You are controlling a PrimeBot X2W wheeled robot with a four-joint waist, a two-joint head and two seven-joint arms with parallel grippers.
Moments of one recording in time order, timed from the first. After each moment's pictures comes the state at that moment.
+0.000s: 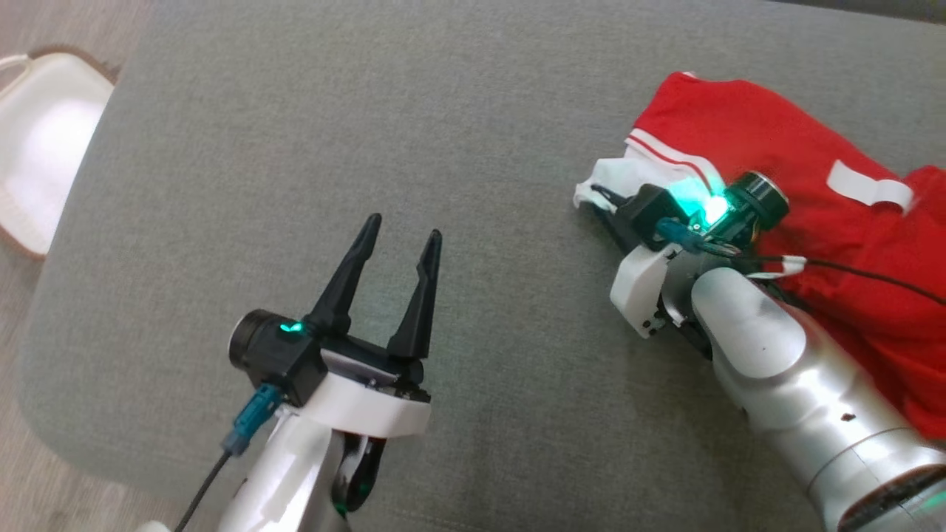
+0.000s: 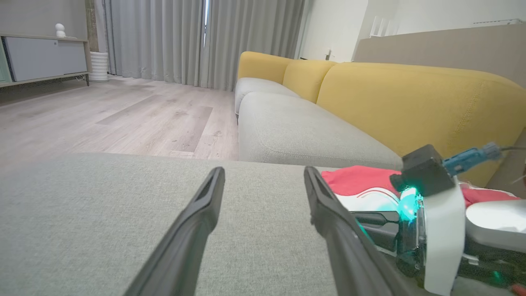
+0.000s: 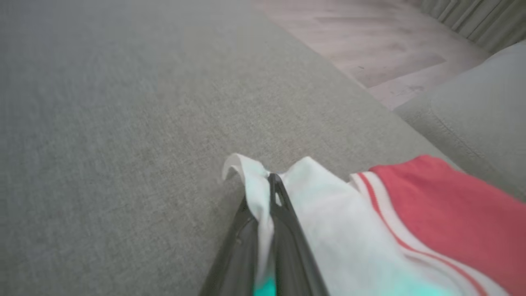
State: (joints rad) left arm -0.26 0.05 -0.41 0.18 -0.29 -0.11 -0.25; right arm -0.77 -0.13 0.63 0.94 -0.04 0.13 -0.10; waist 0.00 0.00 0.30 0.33
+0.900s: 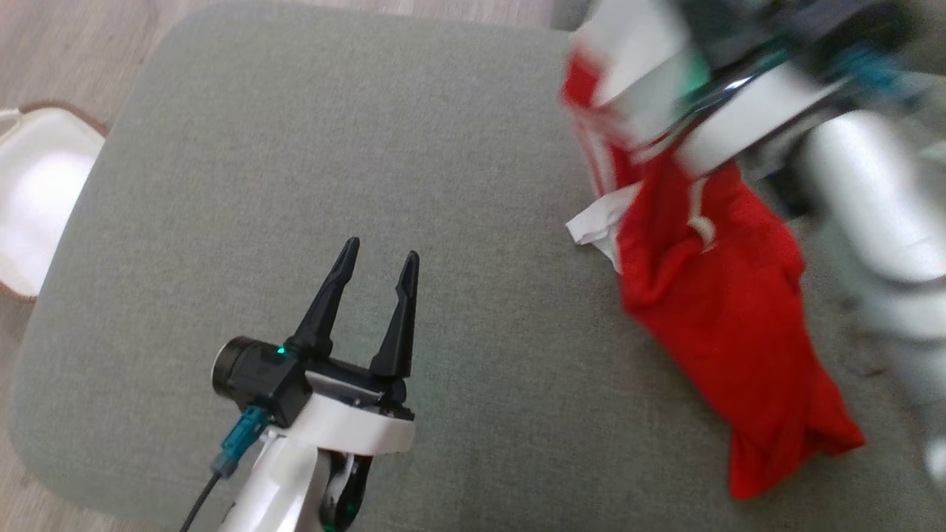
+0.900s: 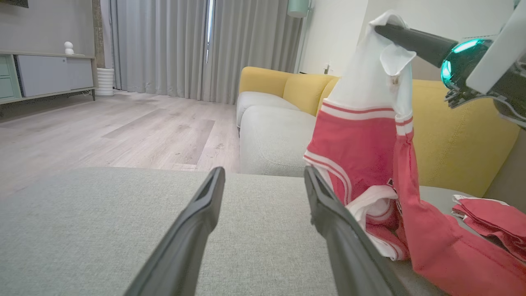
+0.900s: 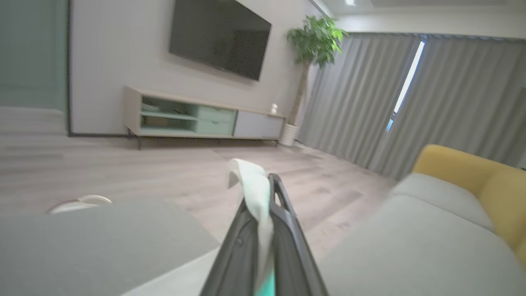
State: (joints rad) left arm -0.20 0.05 -0.36 0.18 -0.26 -0.11 -0.25; right arm -0.89 -0.31 0.56 0.45 0.28 0.13 -0.13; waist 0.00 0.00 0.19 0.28
